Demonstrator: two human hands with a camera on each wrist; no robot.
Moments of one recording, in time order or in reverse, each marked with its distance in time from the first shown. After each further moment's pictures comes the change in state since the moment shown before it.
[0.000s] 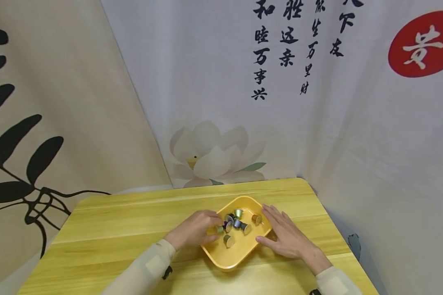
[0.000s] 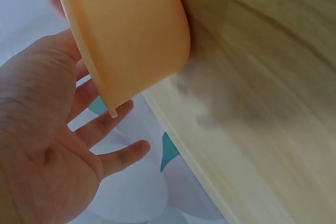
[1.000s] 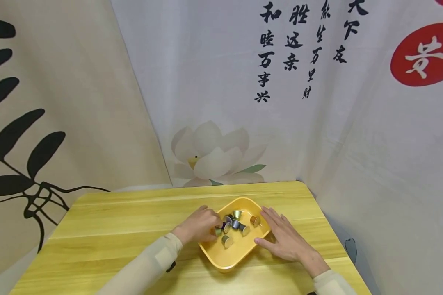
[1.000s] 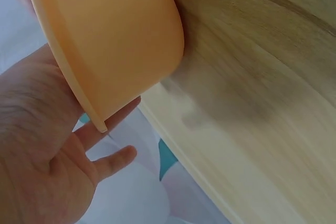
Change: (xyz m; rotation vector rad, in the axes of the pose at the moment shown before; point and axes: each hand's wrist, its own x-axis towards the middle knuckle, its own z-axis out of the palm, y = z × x) left_hand 0.017 -0.003 0.011 0.168 -0.119 -0.061; right_hand -0.001 0.000 0.002 -0.018 0.007 -0.031
